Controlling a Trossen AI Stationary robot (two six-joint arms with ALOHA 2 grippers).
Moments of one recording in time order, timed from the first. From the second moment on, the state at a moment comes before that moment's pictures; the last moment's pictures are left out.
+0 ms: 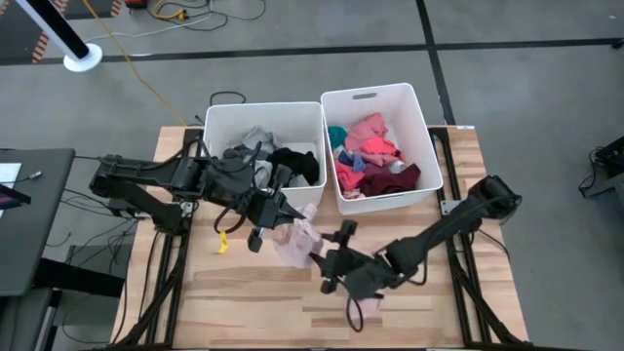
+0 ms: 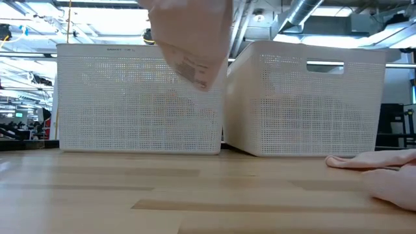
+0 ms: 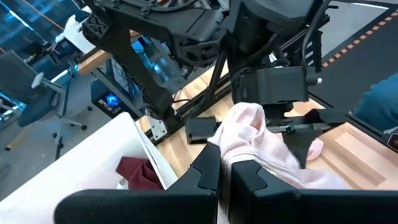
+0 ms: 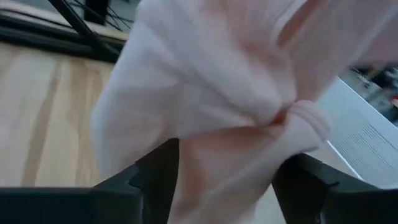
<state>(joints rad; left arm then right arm) -0.21 1.41 1.66 -0.59 -0.03 0.53 0.54 1.76 1.35 -0.14 0.98 0.03</state>
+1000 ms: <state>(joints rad) -0.18 1.37 1.66 -0.83 -0.30 0.42 0.40 1.60 1.37 0.01 1.03 -0.39</state>
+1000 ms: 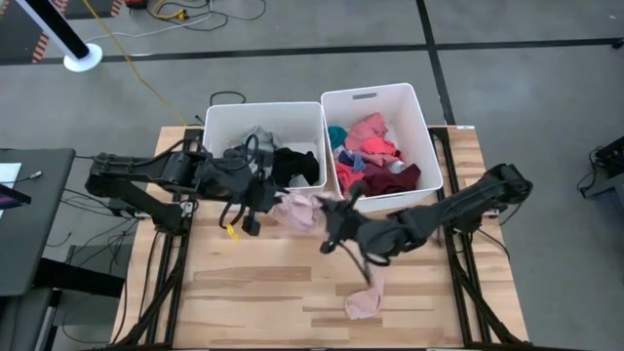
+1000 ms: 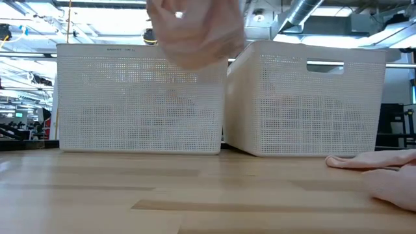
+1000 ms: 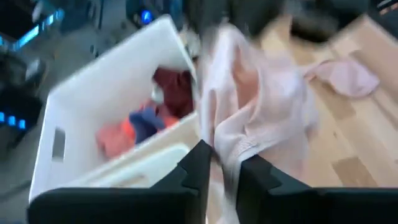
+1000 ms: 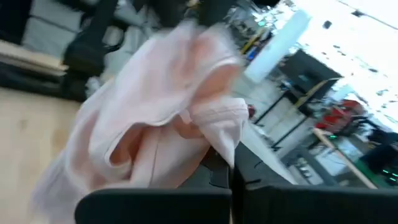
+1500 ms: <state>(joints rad) -0.15 1.38 1.63 -0.98 -0.29 0.25 0.31 1.37 1.37 0.01 1.11 -0.58</state>
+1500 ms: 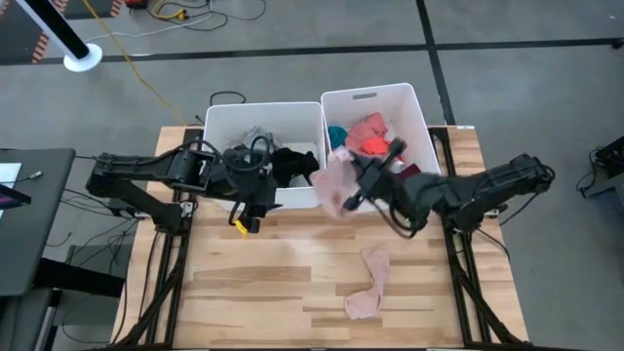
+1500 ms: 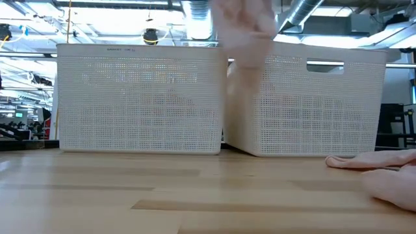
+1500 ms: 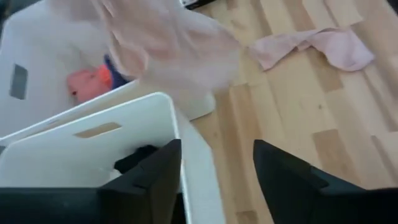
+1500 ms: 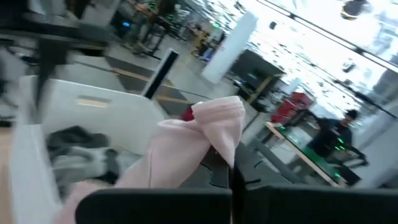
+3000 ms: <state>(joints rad) -0.26 1.38 1.21 -0.64 -0.01 0.25 -0.13 1.24 1.33 -0.95 0.81 0.21</state>
